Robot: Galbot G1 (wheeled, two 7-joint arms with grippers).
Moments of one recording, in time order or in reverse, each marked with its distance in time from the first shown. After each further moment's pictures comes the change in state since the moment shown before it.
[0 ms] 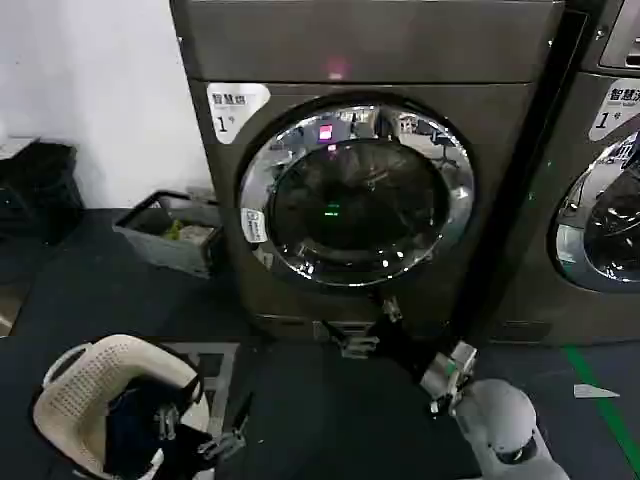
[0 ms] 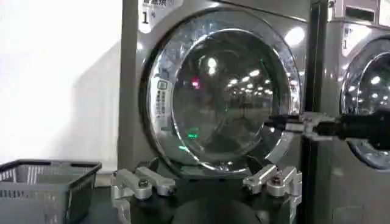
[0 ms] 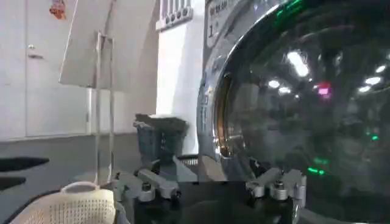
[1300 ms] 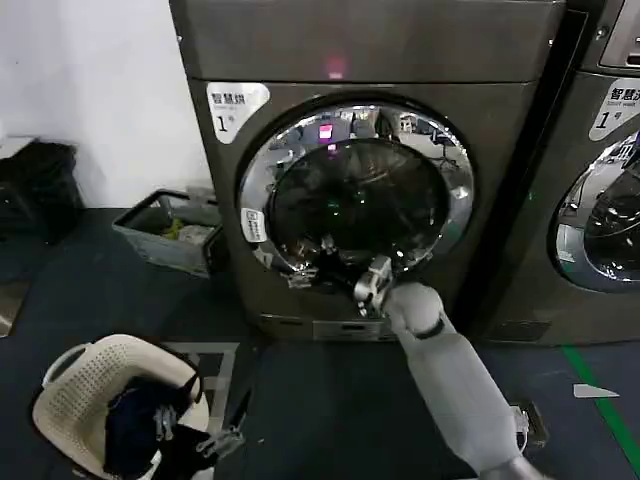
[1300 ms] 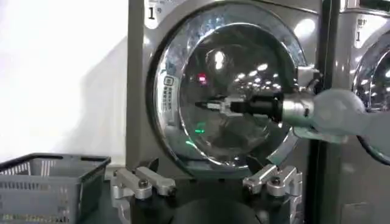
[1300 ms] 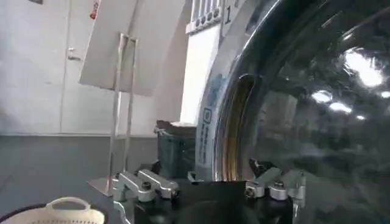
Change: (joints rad) left arm 0.019 -0.024 -0.005 -0.024 0.054 0.038 -0.015; right arm 0.526 0.150 -0.285 -0.563 -0.013 0.090 -0.029
